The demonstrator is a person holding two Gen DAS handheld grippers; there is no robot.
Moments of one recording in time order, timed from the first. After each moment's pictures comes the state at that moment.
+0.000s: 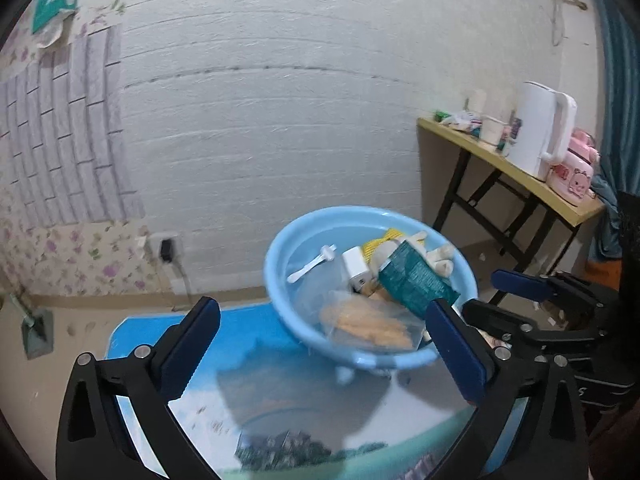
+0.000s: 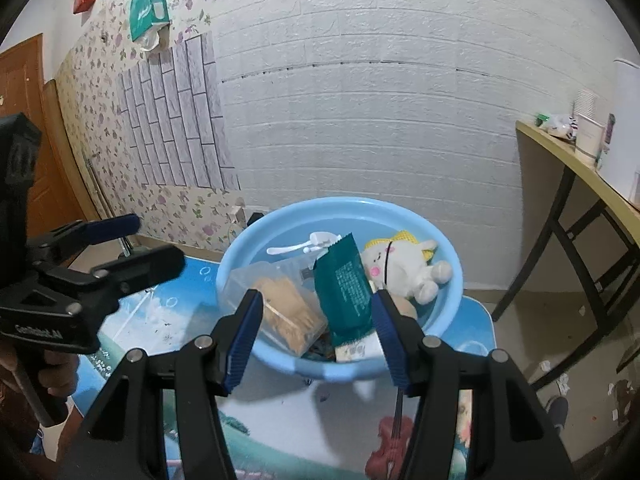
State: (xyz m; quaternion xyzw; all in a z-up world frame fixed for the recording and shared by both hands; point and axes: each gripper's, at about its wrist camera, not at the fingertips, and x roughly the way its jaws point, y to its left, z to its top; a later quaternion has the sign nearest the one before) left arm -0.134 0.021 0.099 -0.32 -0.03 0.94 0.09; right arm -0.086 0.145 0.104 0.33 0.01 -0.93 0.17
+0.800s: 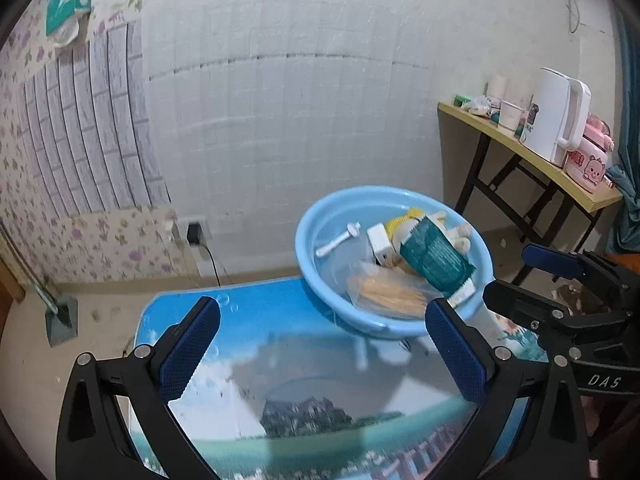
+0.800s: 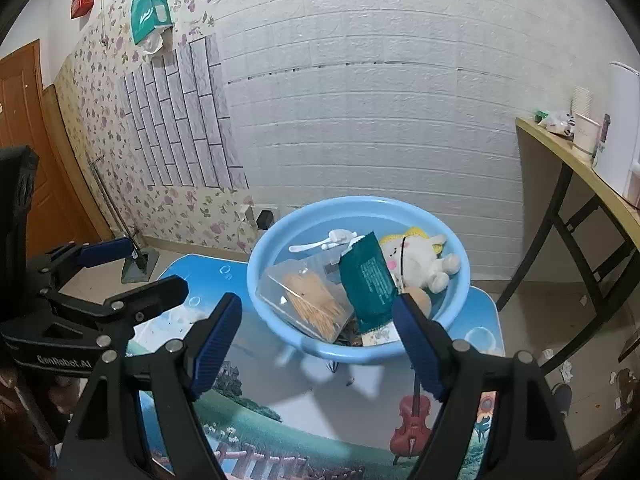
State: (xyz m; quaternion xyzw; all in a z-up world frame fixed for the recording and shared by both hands) left arm -0.114 0.015 0.101 -0.34 0.00 0.94 0.05; right arm -0.074 0.135 0.117 0.33 0.00 -0.93 0.17
